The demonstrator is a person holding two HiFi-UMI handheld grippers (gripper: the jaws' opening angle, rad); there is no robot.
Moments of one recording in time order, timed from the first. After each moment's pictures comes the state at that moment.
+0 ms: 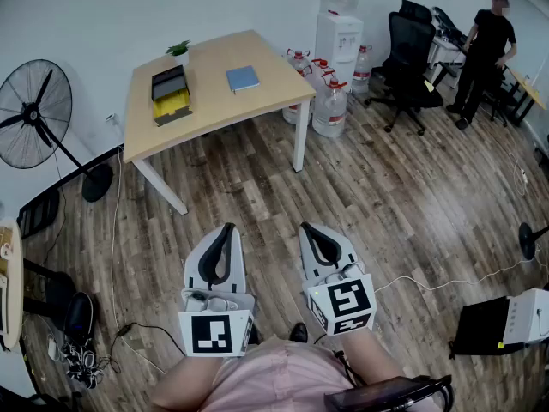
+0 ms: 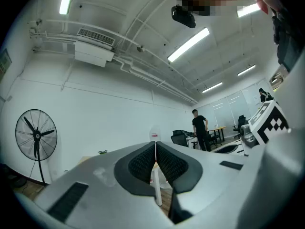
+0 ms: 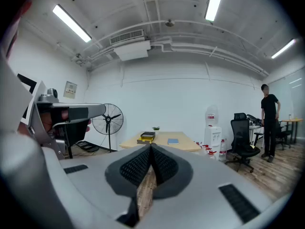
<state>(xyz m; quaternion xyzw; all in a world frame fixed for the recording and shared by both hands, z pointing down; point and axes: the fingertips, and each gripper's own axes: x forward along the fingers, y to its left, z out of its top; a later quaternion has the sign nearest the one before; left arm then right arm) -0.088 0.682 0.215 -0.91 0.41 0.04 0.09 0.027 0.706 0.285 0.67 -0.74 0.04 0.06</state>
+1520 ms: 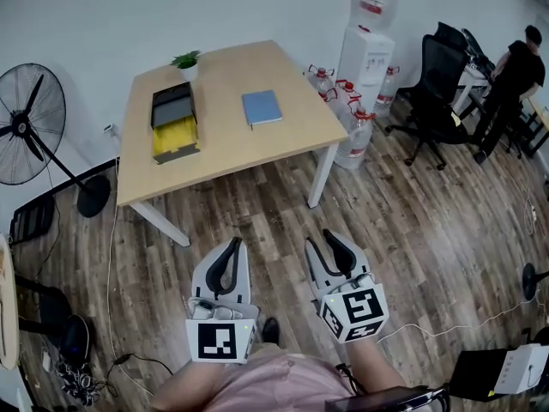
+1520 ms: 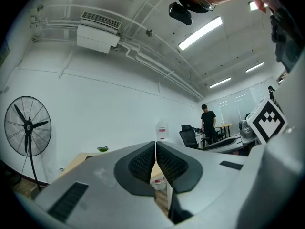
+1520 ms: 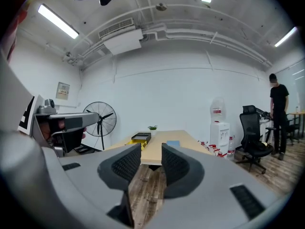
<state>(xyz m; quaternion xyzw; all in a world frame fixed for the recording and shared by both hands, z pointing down) -0.039 0.415 0.249 -0.91 0.42 0.03 0.04 0.094 0.441 0.306 0.66 -0.74 0.07 0.06</state>
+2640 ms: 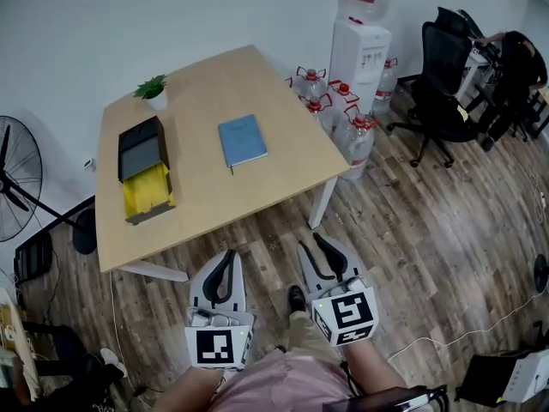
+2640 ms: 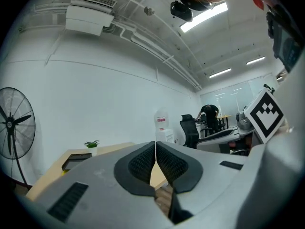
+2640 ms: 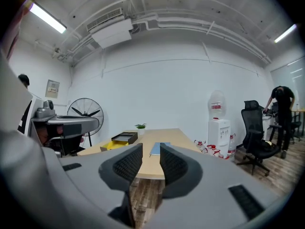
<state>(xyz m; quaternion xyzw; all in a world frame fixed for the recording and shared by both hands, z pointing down) 0.066 0.220 0.292 -0.91 0.40 -0.04 0.05 0.195 0.248 0.333 0.67 -0.73 0.08 0.07</state>
